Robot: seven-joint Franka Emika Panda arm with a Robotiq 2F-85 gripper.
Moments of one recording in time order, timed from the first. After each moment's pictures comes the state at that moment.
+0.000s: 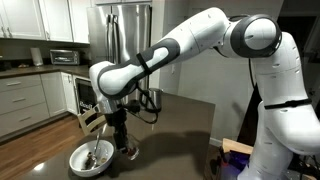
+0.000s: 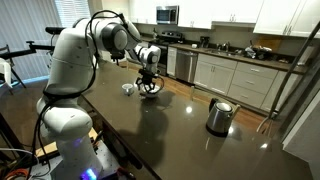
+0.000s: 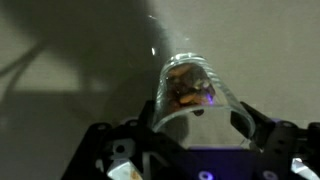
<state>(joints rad) 0.16 0.44 0.20 -1.76 0.05 1.86 -0.33</state>
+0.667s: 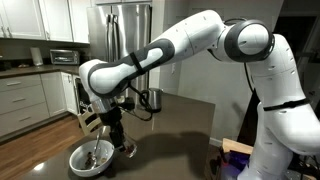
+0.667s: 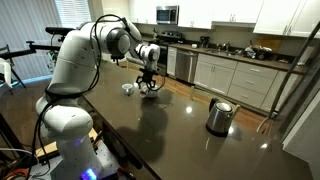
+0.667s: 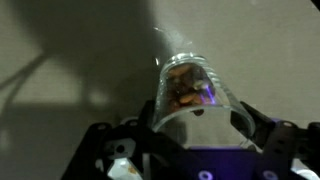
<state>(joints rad) 0.19 0.50 0.20 -1.63 -0.01 1.74 -0.34</state>
